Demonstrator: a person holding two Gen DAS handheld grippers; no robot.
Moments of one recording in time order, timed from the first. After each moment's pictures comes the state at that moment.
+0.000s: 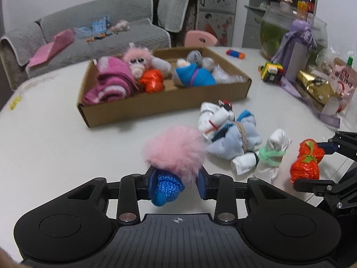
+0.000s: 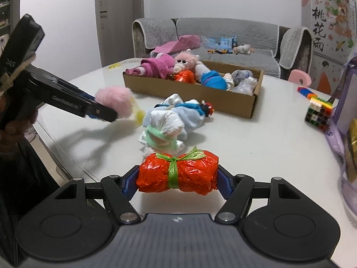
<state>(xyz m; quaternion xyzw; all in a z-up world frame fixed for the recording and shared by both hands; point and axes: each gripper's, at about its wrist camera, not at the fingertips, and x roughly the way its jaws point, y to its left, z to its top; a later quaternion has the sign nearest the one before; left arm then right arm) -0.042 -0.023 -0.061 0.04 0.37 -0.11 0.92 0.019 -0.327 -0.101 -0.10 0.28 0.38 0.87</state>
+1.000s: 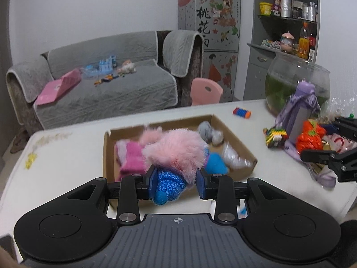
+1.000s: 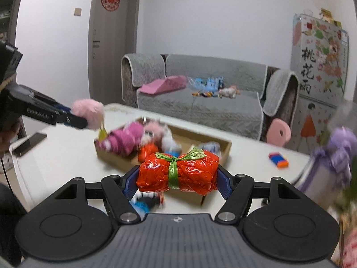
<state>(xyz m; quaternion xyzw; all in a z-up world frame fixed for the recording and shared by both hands) 0.014 -0.018 0.046 0.04 0.29 -0.11 0.95 0.111 -0.326 0.000 -0.11 0.19 0.38 0.90</state>
